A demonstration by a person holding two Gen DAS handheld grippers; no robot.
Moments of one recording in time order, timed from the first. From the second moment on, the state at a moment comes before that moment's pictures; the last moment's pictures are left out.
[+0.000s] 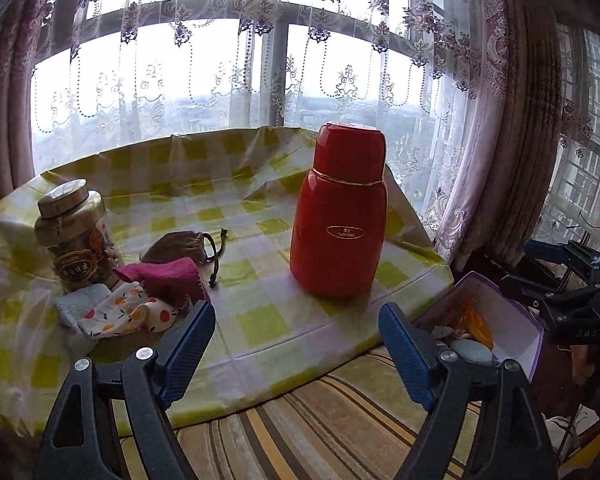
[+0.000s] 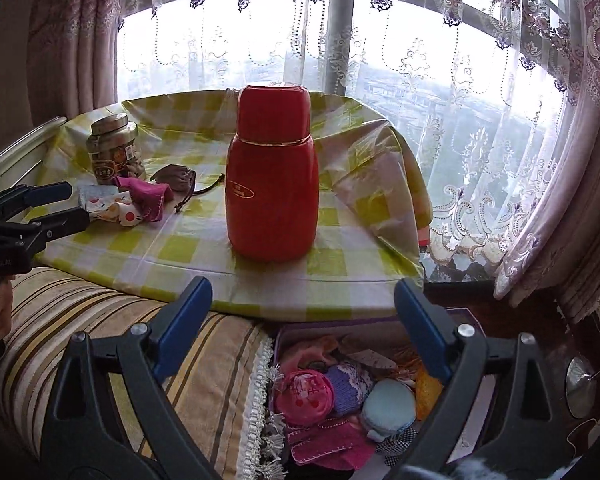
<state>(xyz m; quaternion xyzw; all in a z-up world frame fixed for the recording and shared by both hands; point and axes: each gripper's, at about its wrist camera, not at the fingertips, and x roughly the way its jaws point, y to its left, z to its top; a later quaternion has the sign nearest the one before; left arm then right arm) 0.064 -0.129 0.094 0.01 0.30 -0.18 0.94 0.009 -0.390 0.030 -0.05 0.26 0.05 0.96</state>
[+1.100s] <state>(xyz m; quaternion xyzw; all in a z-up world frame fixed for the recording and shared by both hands) 0.173 0.023 -0.002 -0.29 0.45 -0.03 0.84 0.107 -0.254 0.010 -0.12 0.31 0.21 0.92</state>
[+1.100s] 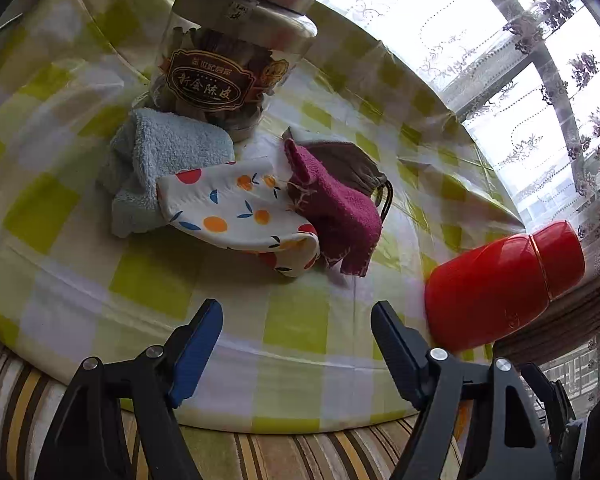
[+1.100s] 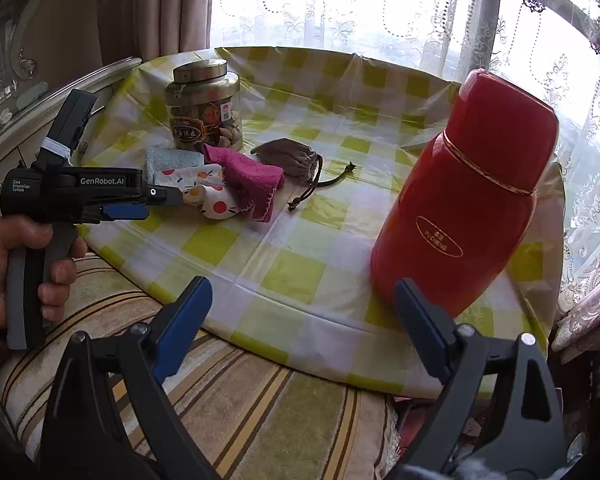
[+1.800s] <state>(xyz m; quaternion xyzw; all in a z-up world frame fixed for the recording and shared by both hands) 0.235 0.051 -0.044 -0.41 0.45 0.00 0.79 0.183 -0.194 0.003 -0.10 0.32 0.22 0.92</state>
